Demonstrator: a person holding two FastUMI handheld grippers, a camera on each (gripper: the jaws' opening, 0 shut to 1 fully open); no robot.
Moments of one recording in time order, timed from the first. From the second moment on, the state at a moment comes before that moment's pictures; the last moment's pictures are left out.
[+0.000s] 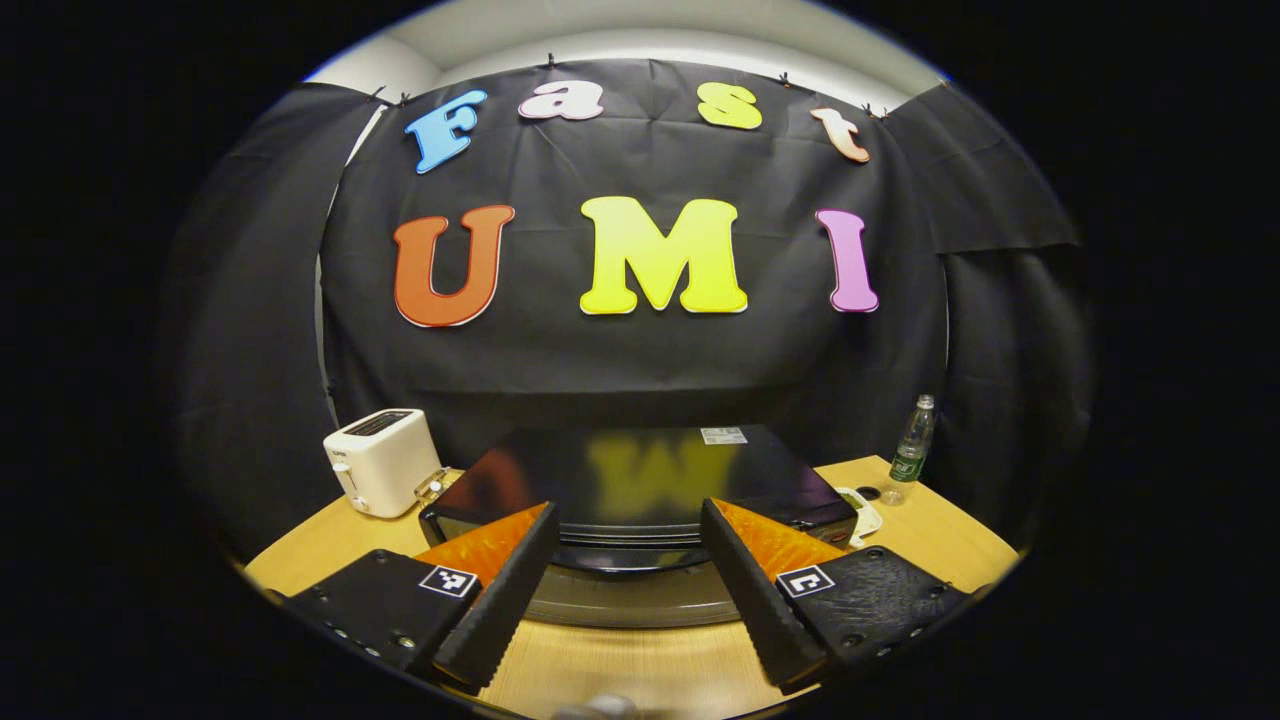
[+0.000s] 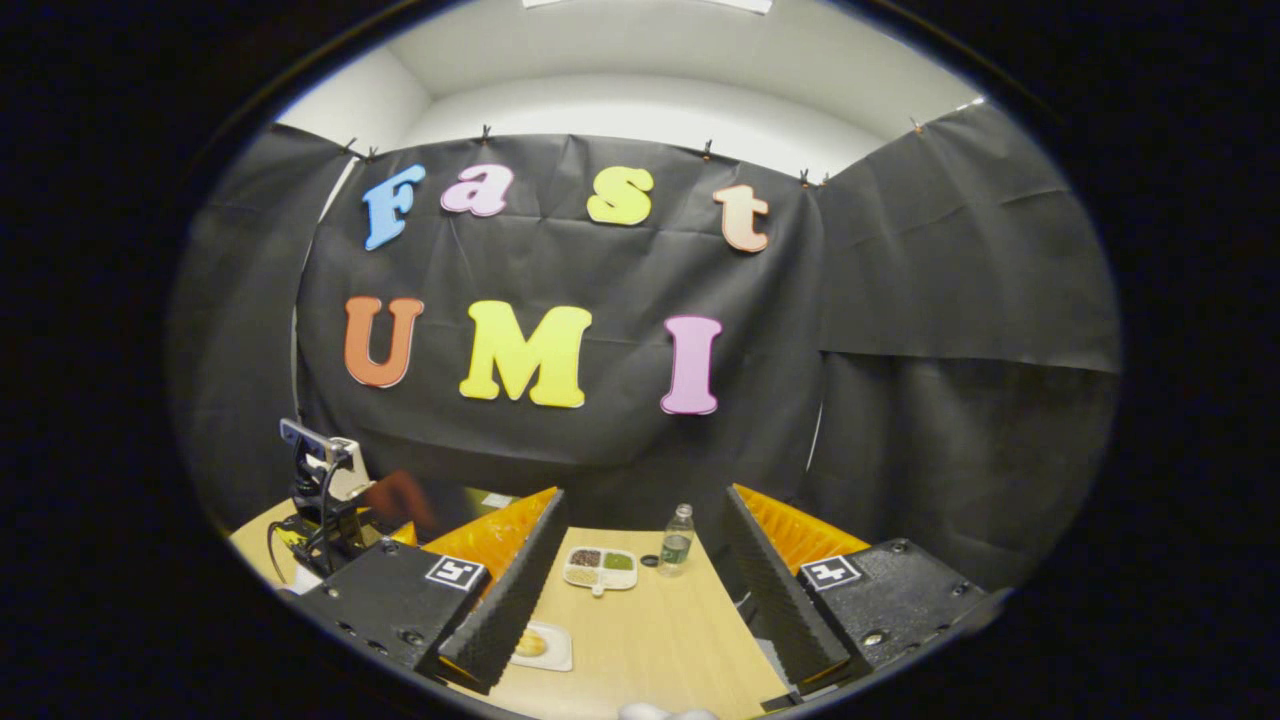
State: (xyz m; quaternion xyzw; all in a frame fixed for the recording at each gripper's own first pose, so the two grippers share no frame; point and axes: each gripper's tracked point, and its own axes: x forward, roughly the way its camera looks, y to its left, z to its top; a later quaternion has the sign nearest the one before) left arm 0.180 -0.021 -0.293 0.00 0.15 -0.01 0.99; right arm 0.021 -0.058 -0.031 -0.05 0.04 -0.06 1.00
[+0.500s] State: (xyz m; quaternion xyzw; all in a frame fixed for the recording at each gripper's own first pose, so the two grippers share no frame) left arm 0.195 -0.011 -0.325 0.01 0.19 0.00 0.98; right arm 0.025 -0.059 -0.048 -0.03 0.06 -0.06 1.00
